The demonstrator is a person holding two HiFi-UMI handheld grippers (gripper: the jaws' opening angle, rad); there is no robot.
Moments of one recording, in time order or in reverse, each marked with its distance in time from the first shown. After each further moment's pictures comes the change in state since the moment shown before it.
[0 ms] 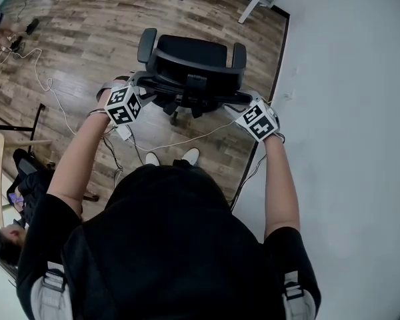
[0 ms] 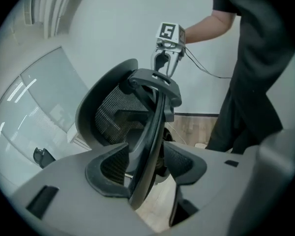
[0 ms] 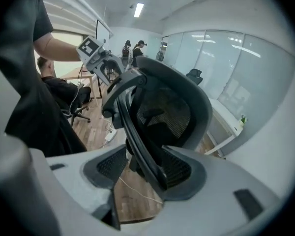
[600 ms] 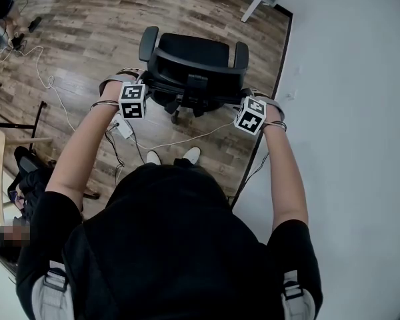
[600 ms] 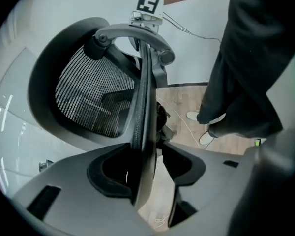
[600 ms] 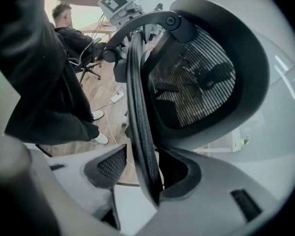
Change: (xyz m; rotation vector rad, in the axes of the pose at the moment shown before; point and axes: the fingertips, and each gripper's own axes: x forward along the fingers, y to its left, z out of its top) left arm 0.035 -0.006 -0.047 0.227 0.291 -0.096; right arm 0.038 -0.011 -0.053 -0.369 0.356 0.039
